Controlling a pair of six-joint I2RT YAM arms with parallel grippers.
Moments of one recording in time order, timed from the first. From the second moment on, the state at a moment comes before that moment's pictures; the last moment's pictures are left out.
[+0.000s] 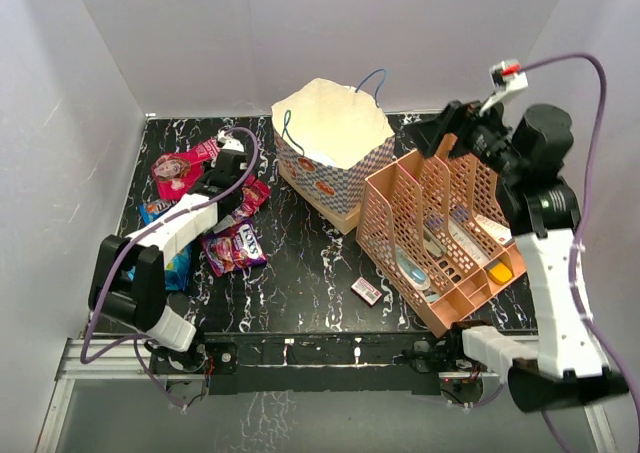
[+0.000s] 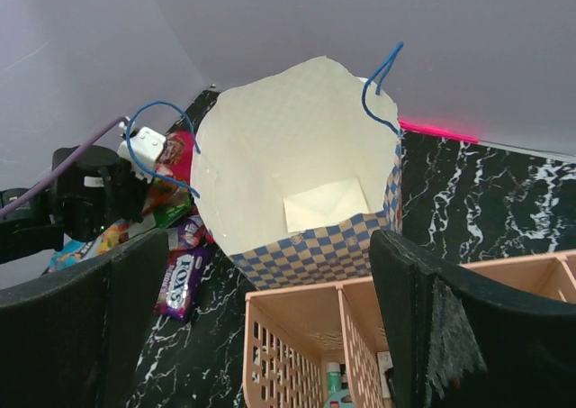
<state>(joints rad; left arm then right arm) -0.34 1.50 1.00 -0.25 -0.80 0.19 0.07 1.11 1.47 -0.41 -0.52 0.29</state>
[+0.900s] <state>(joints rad) -0.38 0.88 1.38 -0.23 -0.13 -0.07 0.18 0.84 1.64 -0.71 -0.03 0.13</state>
